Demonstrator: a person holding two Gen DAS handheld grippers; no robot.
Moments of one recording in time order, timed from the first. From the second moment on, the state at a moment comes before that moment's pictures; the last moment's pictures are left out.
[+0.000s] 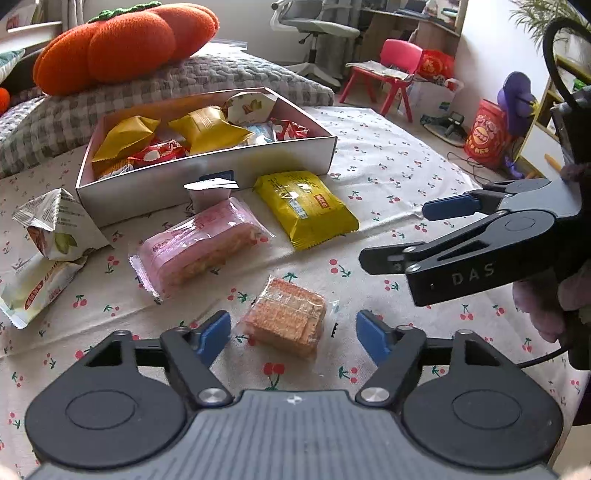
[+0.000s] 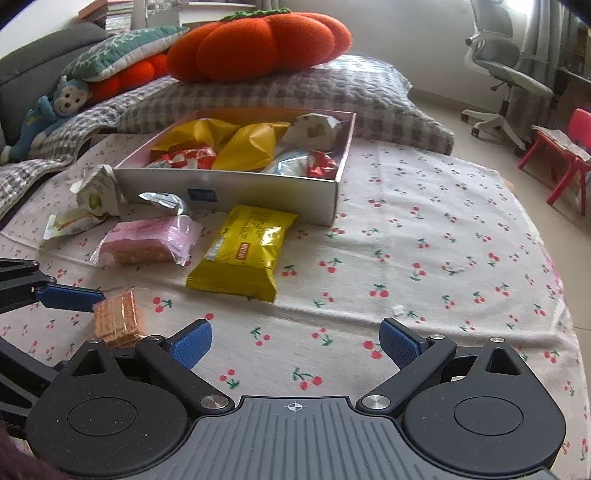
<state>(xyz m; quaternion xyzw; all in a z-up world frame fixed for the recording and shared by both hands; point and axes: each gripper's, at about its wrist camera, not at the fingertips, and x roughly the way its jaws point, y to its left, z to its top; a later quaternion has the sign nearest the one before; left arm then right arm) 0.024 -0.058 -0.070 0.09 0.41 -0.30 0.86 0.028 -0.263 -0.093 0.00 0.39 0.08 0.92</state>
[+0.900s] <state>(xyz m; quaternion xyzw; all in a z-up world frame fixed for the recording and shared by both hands) 0.039 -0.053 -0.067 0.07 0.41 -0.27 0.87 0.076 -0.234 -0.097 0.02 0.38 0.09 0.92</state>
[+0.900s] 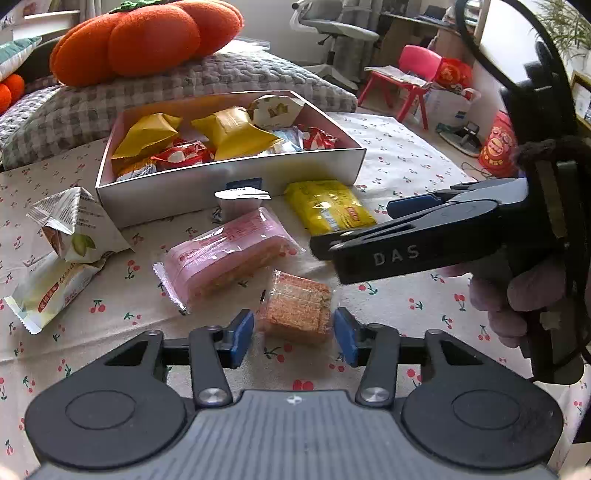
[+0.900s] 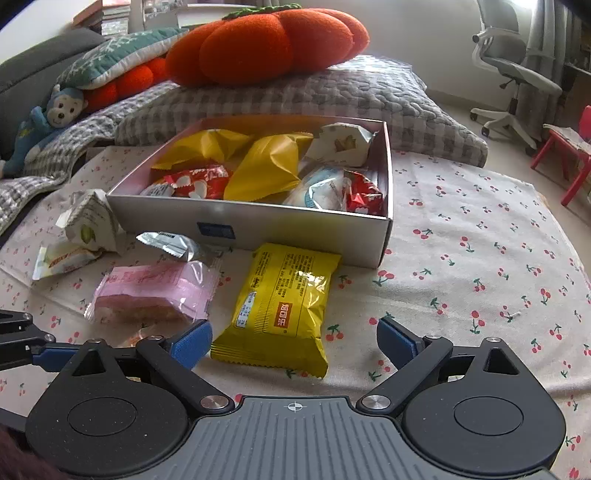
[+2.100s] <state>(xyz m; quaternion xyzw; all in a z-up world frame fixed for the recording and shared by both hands) 0.046 -0.054 -0.059 0.07 0.40 -0.27 0.88 0.074 -0.244 -0.092 0.00 0.38 0.11 0.92</state>
